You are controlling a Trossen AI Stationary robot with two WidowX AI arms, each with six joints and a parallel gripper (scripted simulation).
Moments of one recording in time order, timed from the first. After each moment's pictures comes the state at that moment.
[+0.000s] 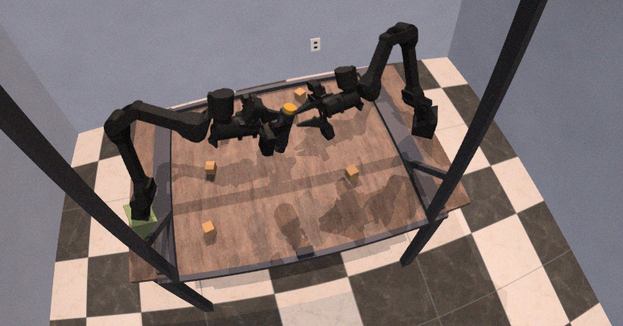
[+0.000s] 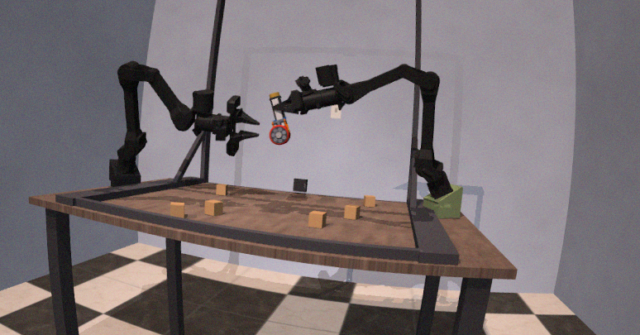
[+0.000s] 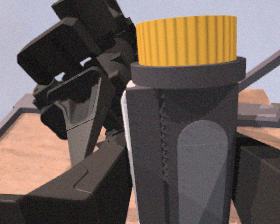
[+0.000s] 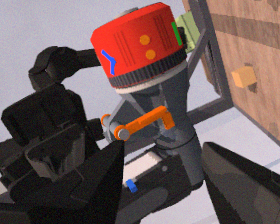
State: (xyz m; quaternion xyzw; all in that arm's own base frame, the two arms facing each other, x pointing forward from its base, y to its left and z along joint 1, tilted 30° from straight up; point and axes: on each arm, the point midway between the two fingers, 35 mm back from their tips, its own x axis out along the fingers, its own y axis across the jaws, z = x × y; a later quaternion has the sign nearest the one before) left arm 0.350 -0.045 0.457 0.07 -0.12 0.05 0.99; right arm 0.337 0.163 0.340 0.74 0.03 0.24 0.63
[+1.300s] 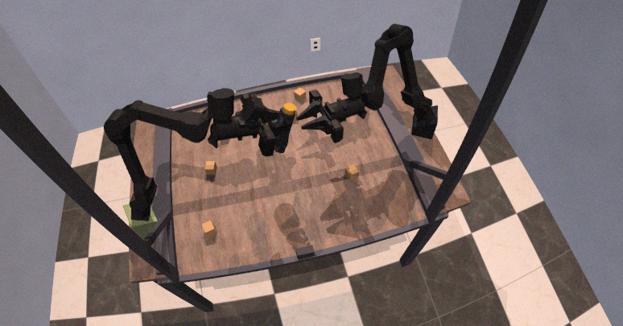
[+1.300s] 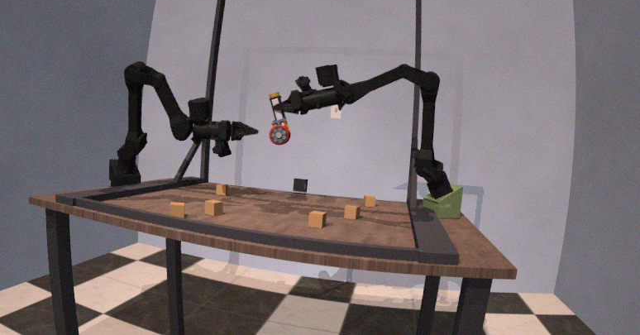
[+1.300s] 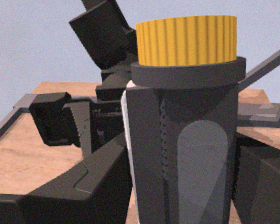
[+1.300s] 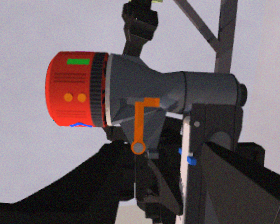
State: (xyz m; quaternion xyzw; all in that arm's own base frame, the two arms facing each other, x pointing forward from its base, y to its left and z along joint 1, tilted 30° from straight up) left arm 0.350 -0.045 0.457 0.07 -0.12 0.05 0.99; right arm 0.331 0.169 0.324 0.95 0.16 0.23 0.12
